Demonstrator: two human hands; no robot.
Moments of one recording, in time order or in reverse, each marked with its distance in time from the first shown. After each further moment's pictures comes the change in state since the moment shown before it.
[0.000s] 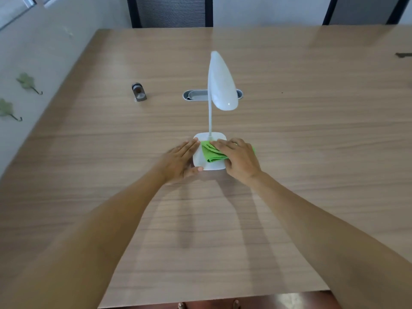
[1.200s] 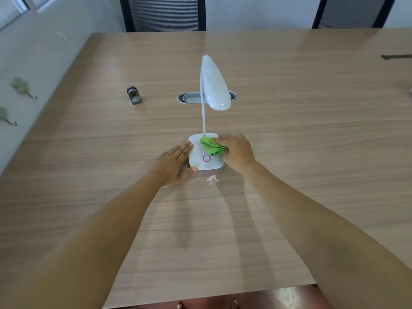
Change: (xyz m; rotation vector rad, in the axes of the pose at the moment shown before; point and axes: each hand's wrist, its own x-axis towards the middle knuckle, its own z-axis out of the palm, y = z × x) left_hand -0.003 -0.001 0.004 0.037 -0.009 -0.069; right_hand 0.022 0.007 -0.006 0.129 -0.042 0.226
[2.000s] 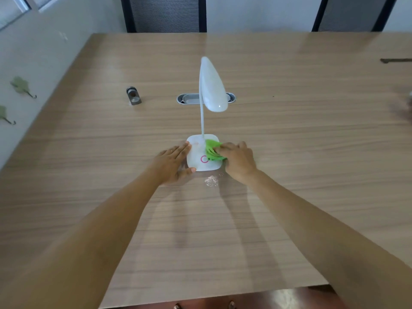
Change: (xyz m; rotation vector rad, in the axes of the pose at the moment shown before) left_hand 0.004 0.000 -0.003 0.038 -0.037 -0.025; right_hand -0.021 0.004 -0.004 -0.162 -0.138 0.017
